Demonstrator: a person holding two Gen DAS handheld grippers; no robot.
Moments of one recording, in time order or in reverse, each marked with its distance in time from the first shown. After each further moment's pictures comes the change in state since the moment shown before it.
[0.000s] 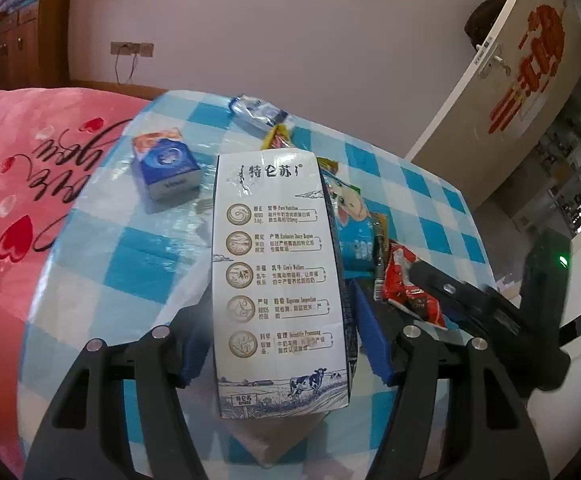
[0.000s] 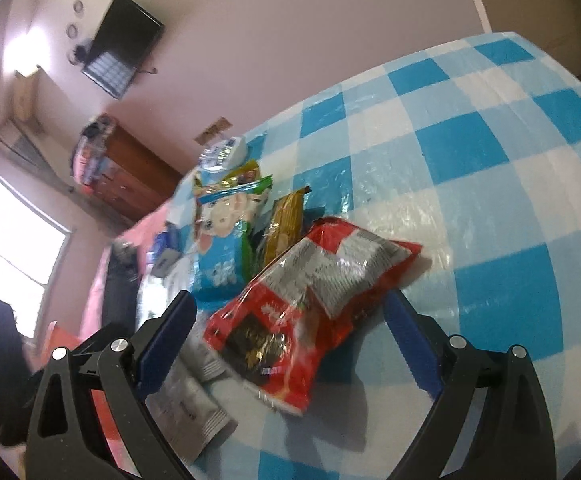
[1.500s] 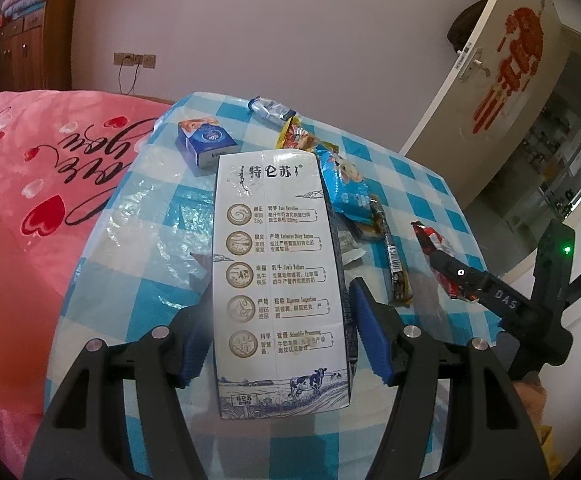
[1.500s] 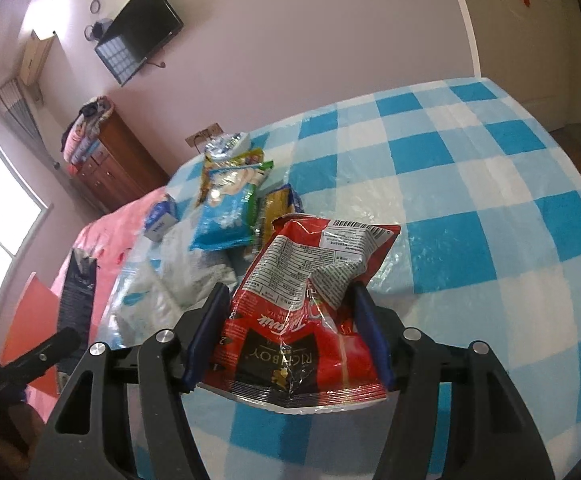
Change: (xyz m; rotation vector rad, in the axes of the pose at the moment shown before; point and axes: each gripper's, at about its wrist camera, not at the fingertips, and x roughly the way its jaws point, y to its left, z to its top) left arm -0.065 0.029 -0.057 0.033 -0.048 -0.035; right arm -0.064 0.011 -0.055 -0.134 -0.111 -0.050
